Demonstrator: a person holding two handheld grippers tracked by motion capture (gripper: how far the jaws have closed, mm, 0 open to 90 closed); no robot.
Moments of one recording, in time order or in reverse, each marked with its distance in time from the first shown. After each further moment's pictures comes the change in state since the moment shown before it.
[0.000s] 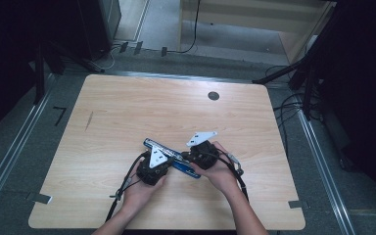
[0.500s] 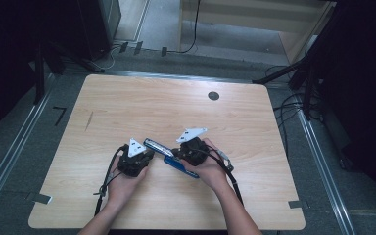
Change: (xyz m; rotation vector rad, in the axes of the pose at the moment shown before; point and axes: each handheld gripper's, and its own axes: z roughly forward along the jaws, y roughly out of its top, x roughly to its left) left arm 0.052 -0.013 -0.014 0.031 0.081 -0.151; right arm 0.008 0.020 0.019 -0.025 0.015 -0.006
